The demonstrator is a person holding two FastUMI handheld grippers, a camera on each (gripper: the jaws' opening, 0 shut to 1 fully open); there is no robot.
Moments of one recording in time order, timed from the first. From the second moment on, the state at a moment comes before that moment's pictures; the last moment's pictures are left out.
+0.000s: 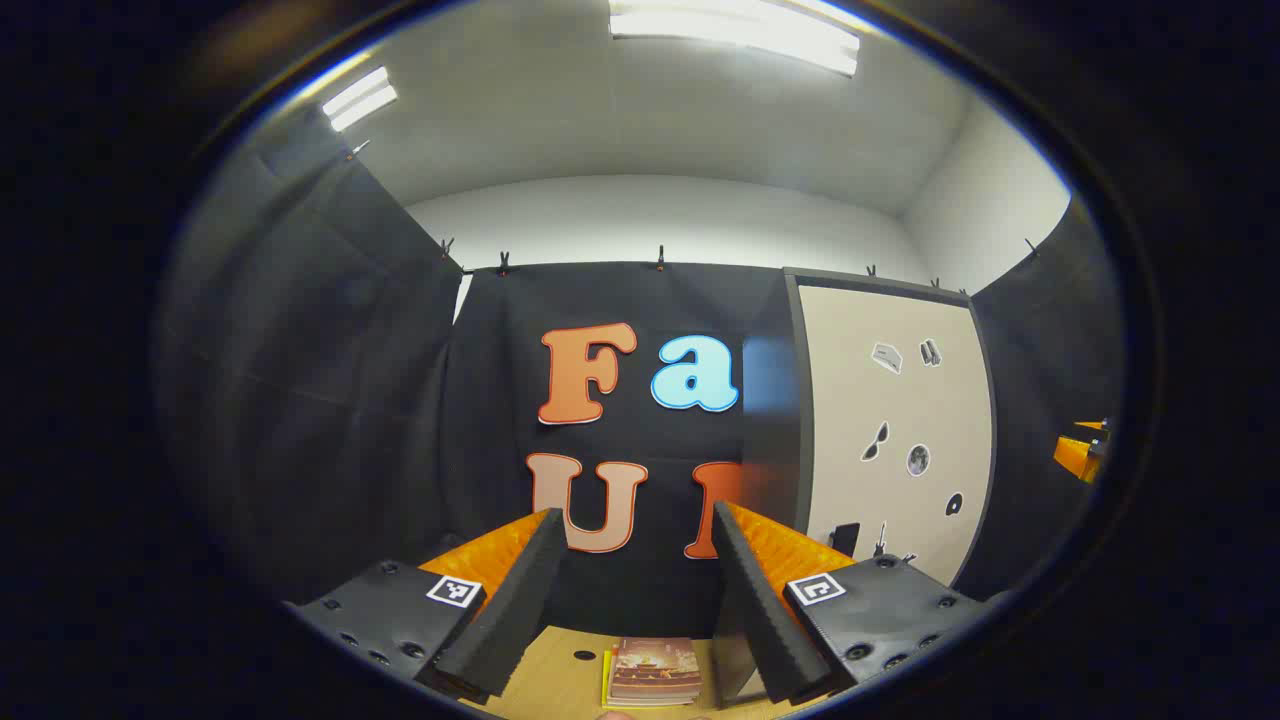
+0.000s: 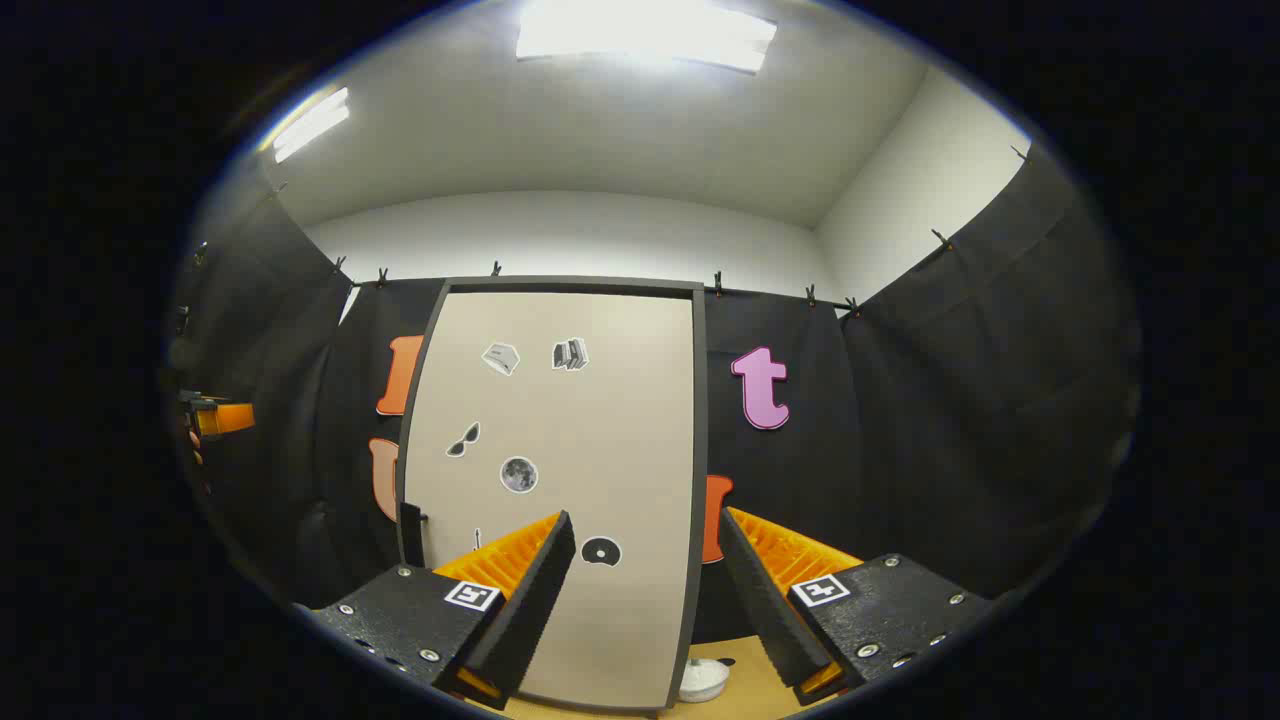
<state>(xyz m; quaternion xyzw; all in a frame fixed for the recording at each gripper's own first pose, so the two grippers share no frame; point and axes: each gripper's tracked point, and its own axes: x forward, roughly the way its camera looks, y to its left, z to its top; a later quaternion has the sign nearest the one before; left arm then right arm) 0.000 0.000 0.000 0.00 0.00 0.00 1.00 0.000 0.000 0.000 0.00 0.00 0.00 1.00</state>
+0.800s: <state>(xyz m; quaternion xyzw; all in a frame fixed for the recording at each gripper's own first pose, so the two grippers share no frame) -0.027 0.030 0.004 0.02 -0.01 0.02 1.00 0.007 0.089 -0.022 0.01 0.02 0.09 1.00</state>
